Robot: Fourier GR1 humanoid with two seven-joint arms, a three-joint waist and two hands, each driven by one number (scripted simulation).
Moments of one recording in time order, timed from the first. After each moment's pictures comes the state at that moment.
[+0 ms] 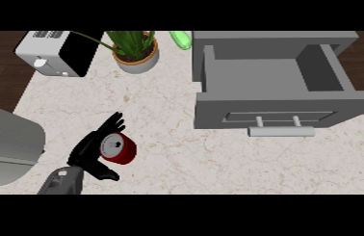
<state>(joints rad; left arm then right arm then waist) -0.31 0.19 0.15 -0.58 -0.02 -0.60 -0.47 0.39 -0.05 -0.75 -2.20 -0.52 0.54 0.22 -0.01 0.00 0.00</state>
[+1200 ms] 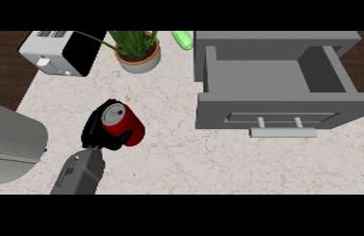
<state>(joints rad) -0.35 0.03 0.28 -0.83 0.21 -0.36 -0.33 0.45 -0.01 -0.77 -2.25 -0.58 0.54 0.24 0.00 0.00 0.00</state>
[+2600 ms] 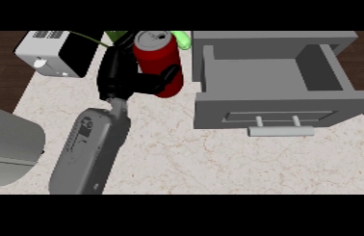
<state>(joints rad) -0.60 0.00 -0.07 -1.38 0.23 0.33 0.12 0.46 -0.01 -0.72 -2.30 -0.58 0.49 0.26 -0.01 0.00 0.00</state>
